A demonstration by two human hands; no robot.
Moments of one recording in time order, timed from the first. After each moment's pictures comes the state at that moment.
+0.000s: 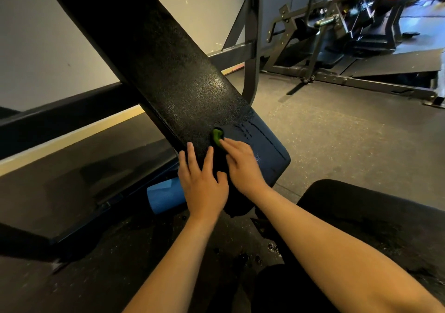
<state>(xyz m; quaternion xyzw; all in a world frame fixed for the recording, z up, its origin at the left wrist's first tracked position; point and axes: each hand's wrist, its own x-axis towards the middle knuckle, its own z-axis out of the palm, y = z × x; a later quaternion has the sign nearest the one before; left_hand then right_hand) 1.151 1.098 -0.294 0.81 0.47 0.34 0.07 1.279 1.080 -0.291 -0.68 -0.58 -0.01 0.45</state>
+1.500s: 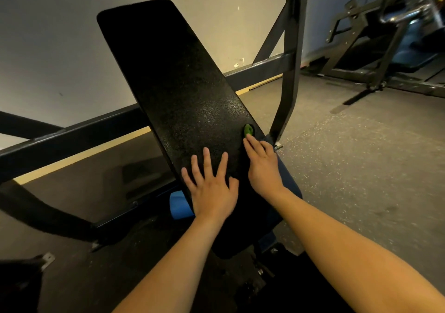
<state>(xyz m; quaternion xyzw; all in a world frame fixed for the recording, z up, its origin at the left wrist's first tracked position) 1.236 1.120 -0.255 0.79 0.59 0.16 -0.04 1.397 1.138 -0.278 -0.68 -0.65 -0.06 0.33</state>
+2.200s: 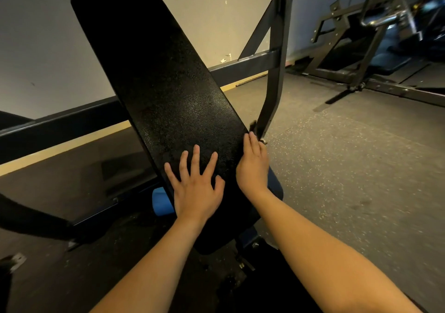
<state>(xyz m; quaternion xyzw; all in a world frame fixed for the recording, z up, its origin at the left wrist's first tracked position) 1.235 1.123 -0.269 0.81 0.55 0.19 -0.11 1.394 1.131 -0.280 -0.76 -0.52 -0.03 0.39</state>
